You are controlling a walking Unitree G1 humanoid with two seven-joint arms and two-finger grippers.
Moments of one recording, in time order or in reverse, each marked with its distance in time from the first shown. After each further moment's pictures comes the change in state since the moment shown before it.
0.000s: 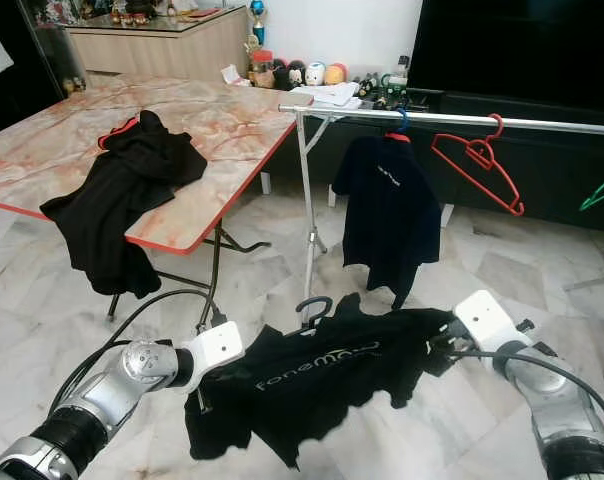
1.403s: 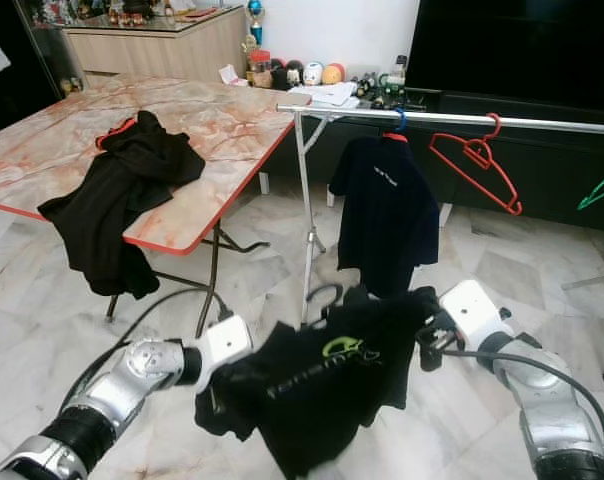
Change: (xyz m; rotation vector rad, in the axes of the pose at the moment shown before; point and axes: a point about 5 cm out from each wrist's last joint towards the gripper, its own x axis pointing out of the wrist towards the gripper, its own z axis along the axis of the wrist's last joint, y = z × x) left arm 0.003 -0.019 0.002 -0.051 -0.061 -0.196; right arm -0.011 0.005 0.053 0.170 -0.311 0.053
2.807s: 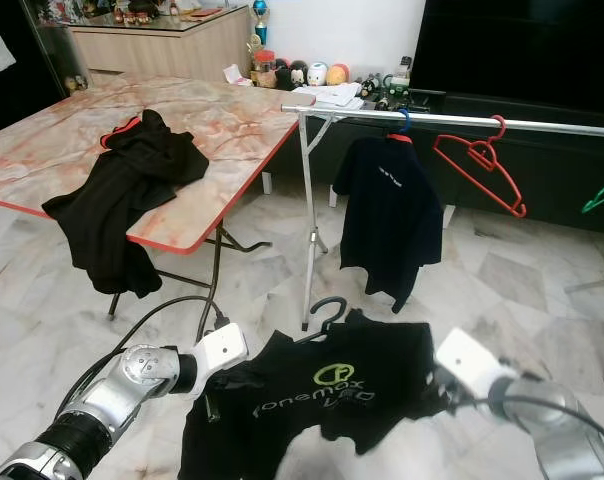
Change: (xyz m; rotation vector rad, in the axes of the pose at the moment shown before) left arm -0.002 0.006 0.003 -0.060 -0.050 0.058; right arm -0.035 0.027 -0.065 -0.244 0.488 0.294
